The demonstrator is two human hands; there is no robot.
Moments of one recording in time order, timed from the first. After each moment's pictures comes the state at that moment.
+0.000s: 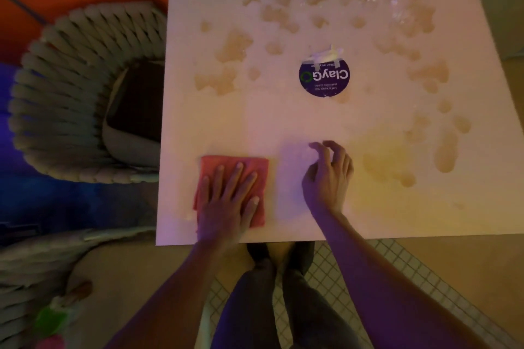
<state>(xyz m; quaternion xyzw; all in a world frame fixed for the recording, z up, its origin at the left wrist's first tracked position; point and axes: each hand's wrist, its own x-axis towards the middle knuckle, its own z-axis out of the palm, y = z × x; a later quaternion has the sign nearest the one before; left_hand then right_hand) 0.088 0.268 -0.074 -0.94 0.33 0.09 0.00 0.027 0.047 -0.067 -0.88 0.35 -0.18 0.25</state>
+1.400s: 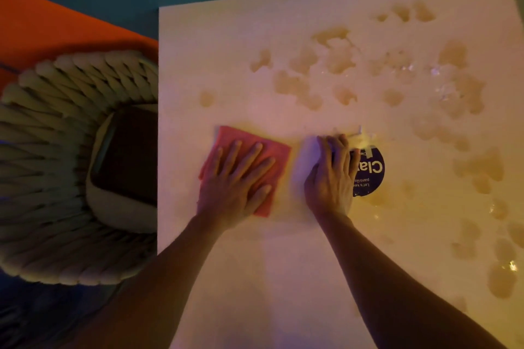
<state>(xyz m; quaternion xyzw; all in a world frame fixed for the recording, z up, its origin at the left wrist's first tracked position) 0.351 0.148 -0.087 -0.88 0.47 0.02 -0.02 0.244 -0.045 -0.096 -0.92 0.34 -0.12 0.15</state>
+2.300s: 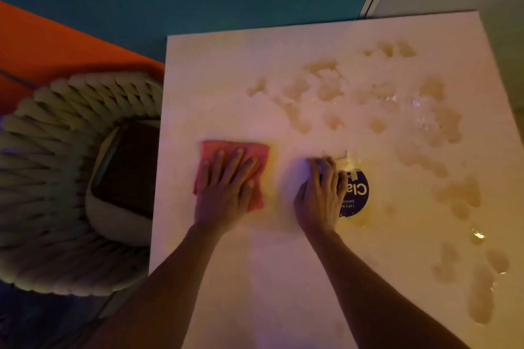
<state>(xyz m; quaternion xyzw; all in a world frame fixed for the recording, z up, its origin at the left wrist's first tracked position) 0.358 0.131 -0.084 -0.94 0.35 0.05 -0.02 0.248 -0.051 -0.081 -0.92 0.36 -0.08 0.13</state>
